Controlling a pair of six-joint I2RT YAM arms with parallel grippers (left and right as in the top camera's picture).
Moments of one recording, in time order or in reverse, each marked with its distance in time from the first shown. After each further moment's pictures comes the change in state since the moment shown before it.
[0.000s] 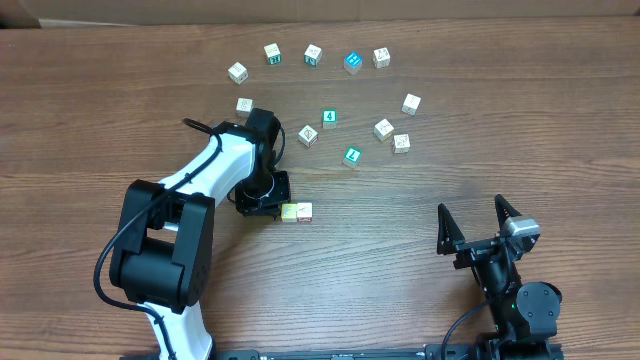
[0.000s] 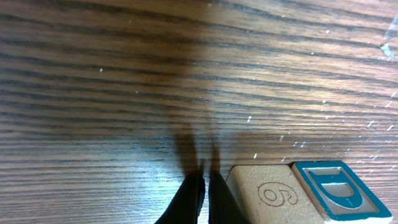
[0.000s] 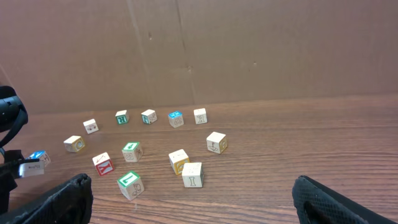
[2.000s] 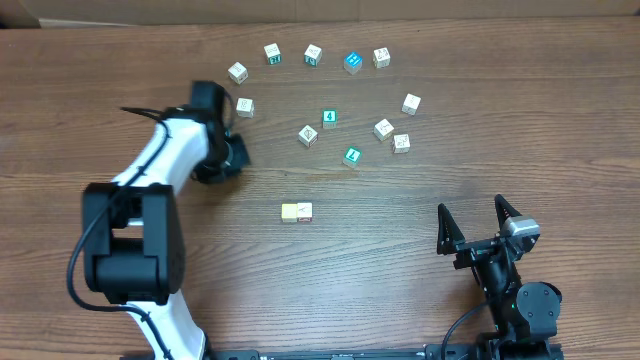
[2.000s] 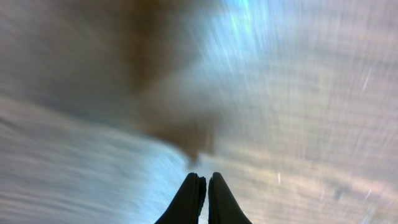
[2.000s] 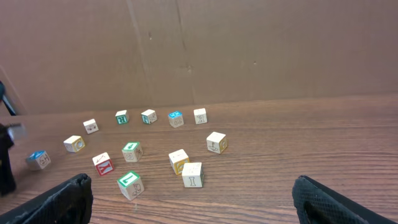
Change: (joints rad) left arm 0.248 0.002 0.097 0.151 -0.106 -0.026; right arm 0.000 0.000 0.000 0.001 0.000 0.000
